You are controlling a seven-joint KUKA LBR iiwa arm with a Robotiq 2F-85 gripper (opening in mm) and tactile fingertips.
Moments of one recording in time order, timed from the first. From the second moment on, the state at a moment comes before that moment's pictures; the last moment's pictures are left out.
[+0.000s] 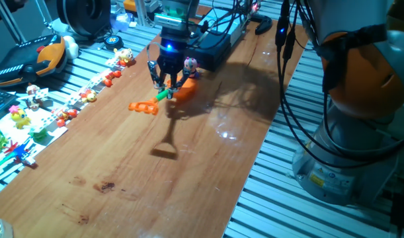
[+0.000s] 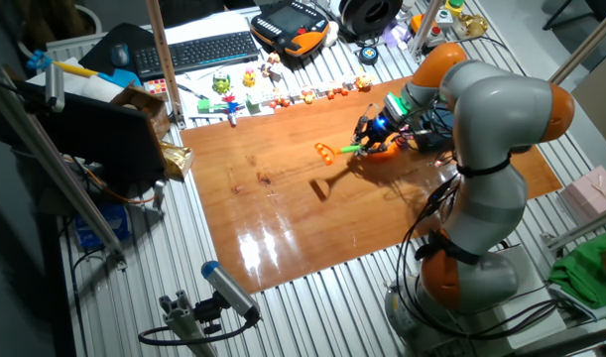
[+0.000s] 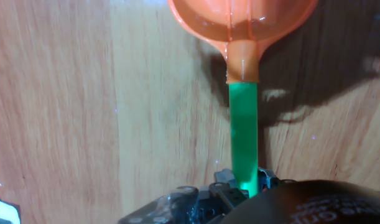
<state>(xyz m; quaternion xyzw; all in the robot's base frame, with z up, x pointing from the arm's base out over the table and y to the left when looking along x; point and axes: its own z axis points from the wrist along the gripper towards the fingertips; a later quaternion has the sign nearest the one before) 0.518 0.005 0.101 -0.62 -0.73 -0.21 0.19</state>
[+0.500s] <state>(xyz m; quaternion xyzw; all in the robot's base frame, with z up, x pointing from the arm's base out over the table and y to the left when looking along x) 0.508 -0.020 0.095 -0.60 -0.75 -0.22 0.19</state>
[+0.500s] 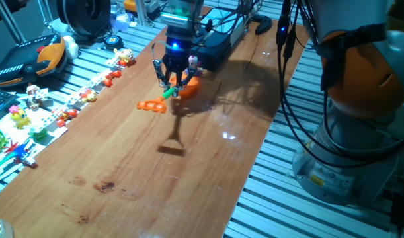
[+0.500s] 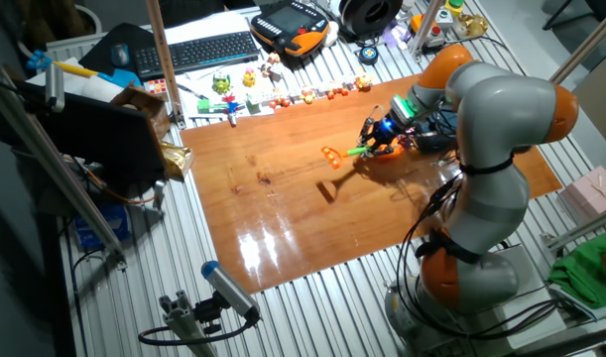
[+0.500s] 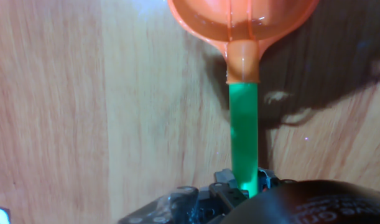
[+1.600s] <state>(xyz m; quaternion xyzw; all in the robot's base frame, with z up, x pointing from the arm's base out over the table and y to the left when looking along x) 0.507 -0.041 0.098 -0.60 -0.76 -0.19 0.17</state>
